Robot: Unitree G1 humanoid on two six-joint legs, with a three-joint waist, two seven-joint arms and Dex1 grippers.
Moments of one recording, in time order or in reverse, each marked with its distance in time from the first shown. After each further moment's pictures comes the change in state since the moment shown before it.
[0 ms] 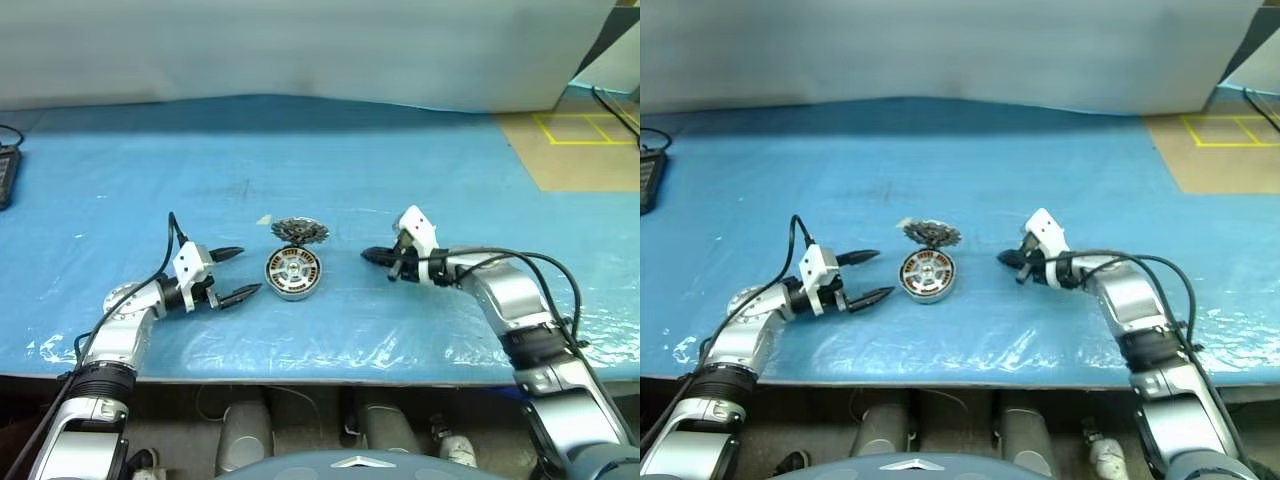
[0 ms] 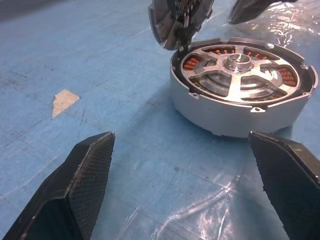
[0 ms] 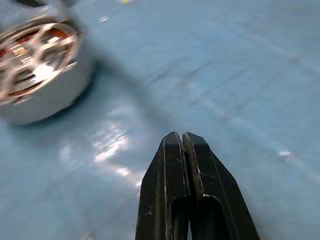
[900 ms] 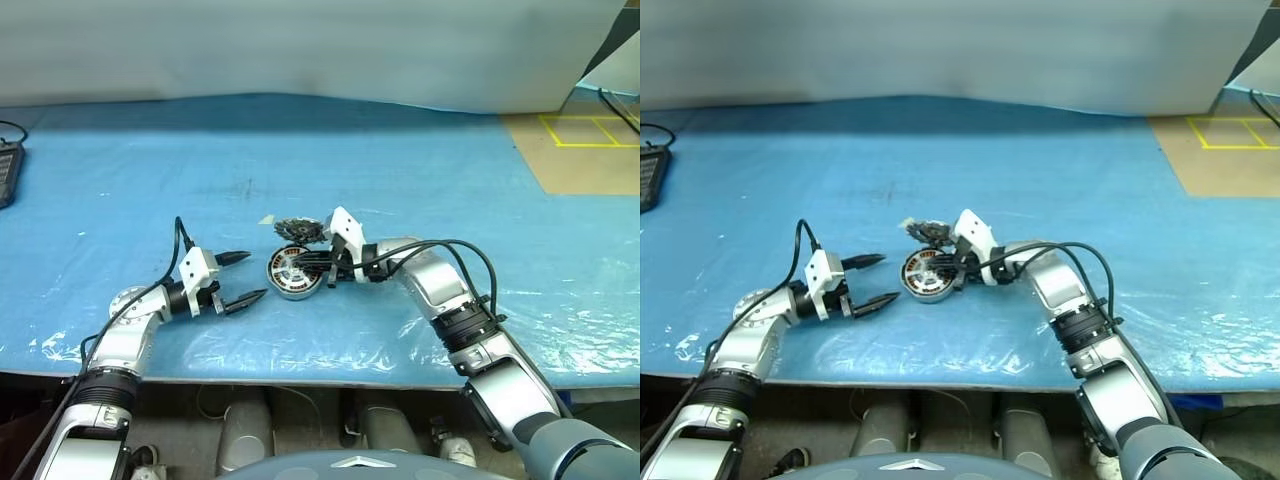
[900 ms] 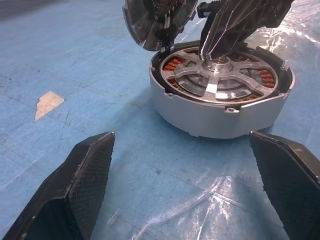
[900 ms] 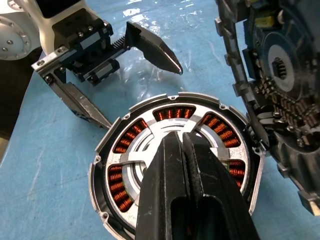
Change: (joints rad) left arm 0.042 -0.023 -0.023 -0.056 0.002 -0.001 0.004; right arm -0.074 0.201 0.192 0.008 -0.041 -0.070 0.141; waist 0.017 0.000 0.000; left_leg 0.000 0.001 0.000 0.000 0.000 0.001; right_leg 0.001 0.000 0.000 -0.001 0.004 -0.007
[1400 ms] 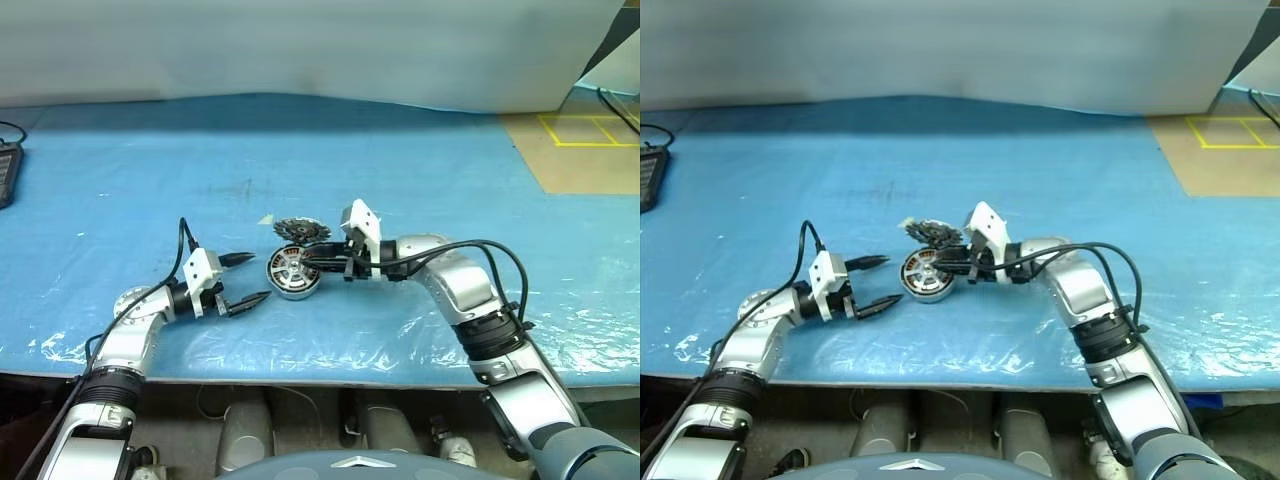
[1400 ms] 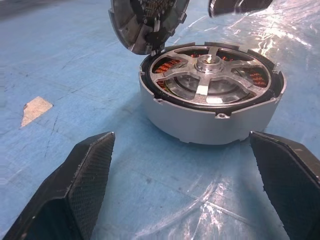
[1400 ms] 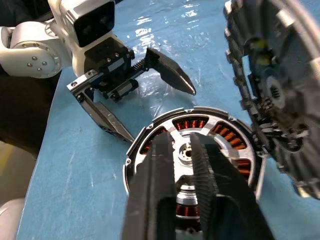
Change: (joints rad) left arm -0.010 -0.004 -0.003 0.006 0.002 -0.006 -0.019; right arm 0.056 -0.048 -0.038 -0.182 0.088 0.109 0.014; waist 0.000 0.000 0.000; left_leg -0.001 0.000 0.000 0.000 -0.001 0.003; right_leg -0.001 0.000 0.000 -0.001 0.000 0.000
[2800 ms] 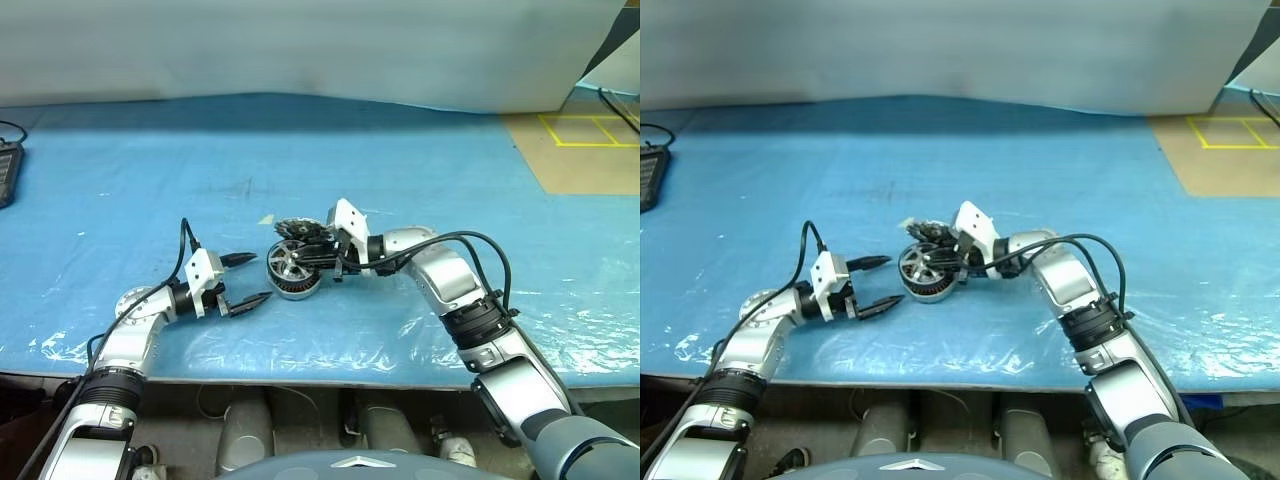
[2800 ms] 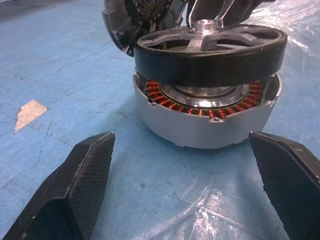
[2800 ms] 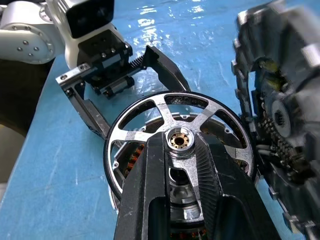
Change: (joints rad) left arm 0.003 -0.016 -0.006 -0.011 0.004 -0.001 0.001; right arm -0.072 -0.009 0.041 0.078 -0.072 -0.093 0.036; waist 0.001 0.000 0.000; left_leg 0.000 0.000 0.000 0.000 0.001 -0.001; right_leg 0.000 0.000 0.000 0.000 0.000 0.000
